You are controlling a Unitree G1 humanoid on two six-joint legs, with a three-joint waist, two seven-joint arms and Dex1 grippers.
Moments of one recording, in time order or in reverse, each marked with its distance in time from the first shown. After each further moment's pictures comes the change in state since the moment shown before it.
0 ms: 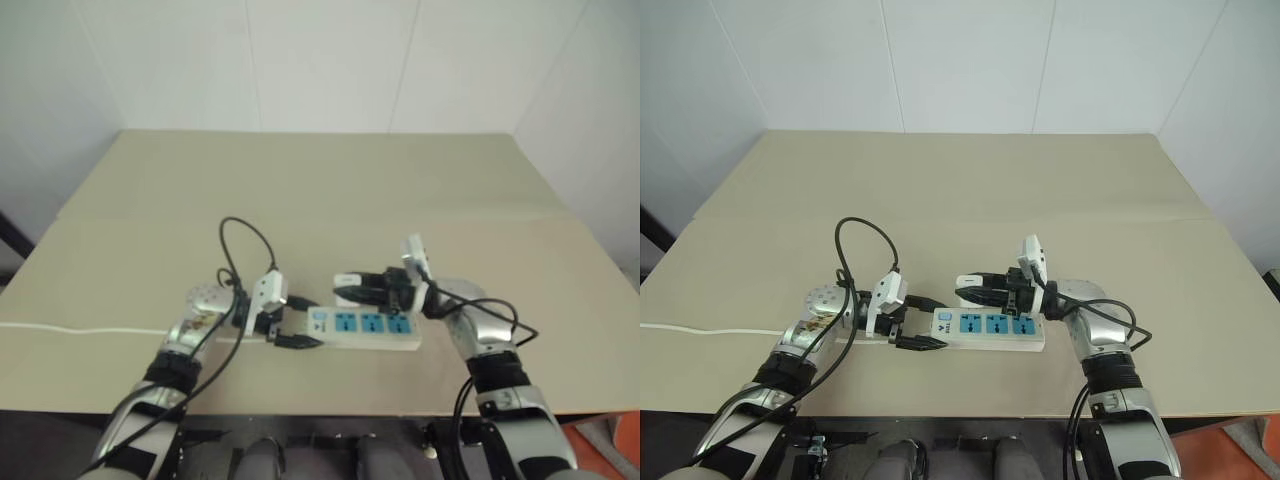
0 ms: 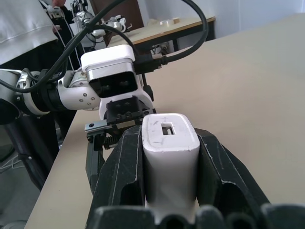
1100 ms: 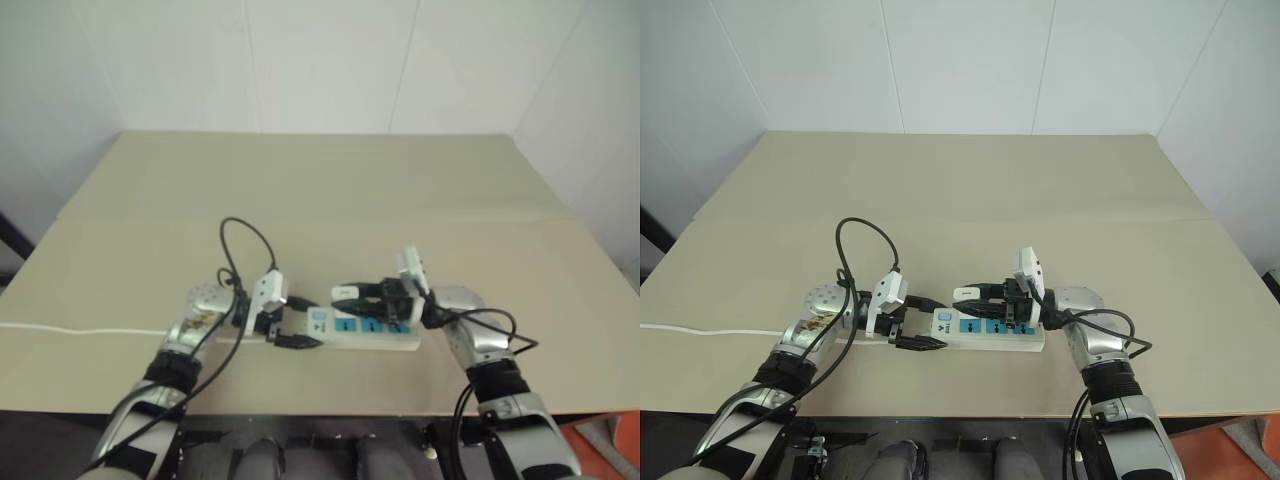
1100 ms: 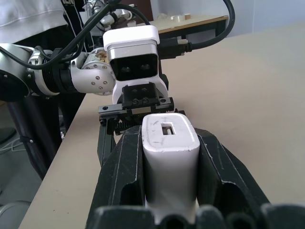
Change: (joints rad) left arm -0.004 0.001 -0.002 0.004 0.003 0.012 0.001; right arm 0.038 -0.012 0.058 0.015 -0.012 -0.139 0.022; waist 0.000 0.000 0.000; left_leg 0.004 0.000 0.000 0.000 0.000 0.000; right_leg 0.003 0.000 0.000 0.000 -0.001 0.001
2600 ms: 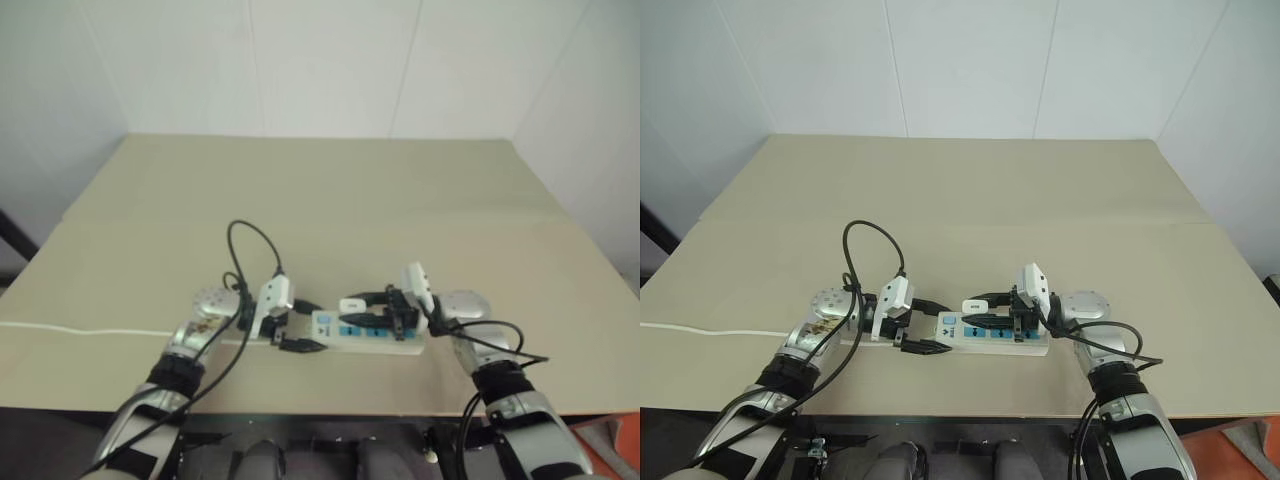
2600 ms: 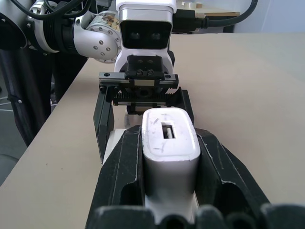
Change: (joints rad) left arm 0.014 -0.001 -0.035 -0.024 0.003 -0.013 0.033; right arm -0.004 -0.064 0.074 0.145 -0.022 -0.268 0.043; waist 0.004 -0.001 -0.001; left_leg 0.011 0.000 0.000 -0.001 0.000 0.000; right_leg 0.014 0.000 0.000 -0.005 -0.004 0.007
